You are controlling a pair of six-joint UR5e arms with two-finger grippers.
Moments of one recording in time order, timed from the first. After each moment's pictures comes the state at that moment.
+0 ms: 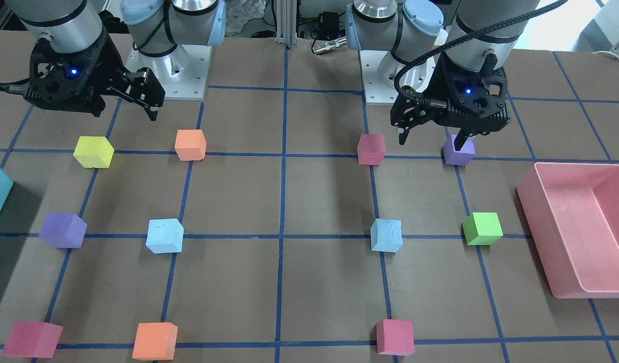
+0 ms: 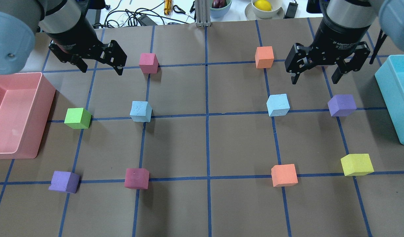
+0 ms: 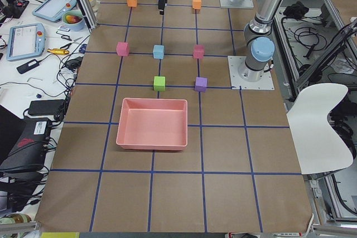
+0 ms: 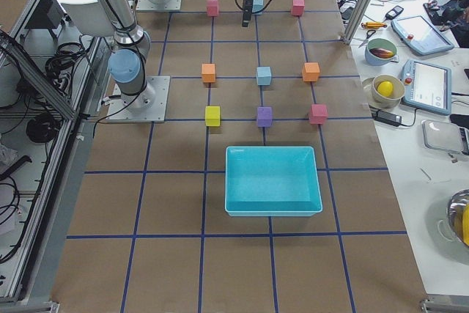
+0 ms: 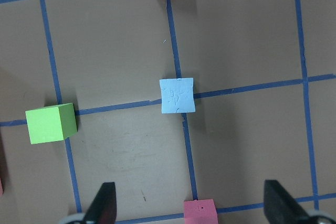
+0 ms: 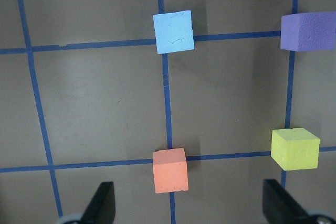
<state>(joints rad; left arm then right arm) -1.57 -1.59 -1.54 -1.50 1.59 0.12 1.54 -1.58 1.54 -1.45 -1.59 0.02</state>
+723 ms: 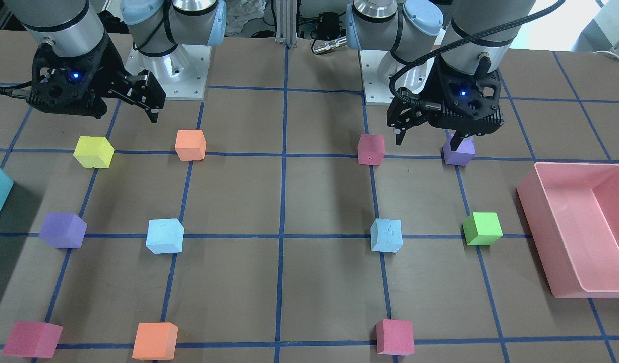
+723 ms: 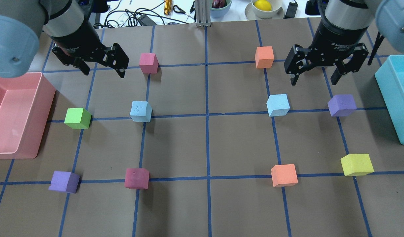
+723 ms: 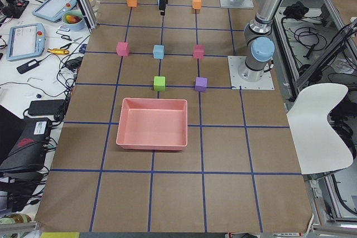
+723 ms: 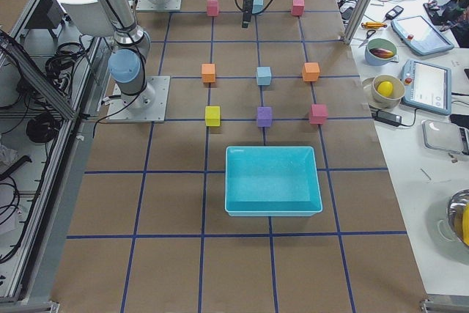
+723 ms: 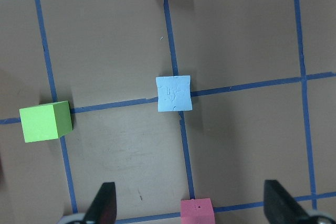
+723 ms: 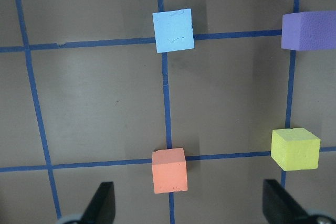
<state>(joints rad) -1.58 -1.59 -1.56 -1.50 1.59 0.12 1.54 -1.57 1.55 -1.45 -1.59 0.02</state>
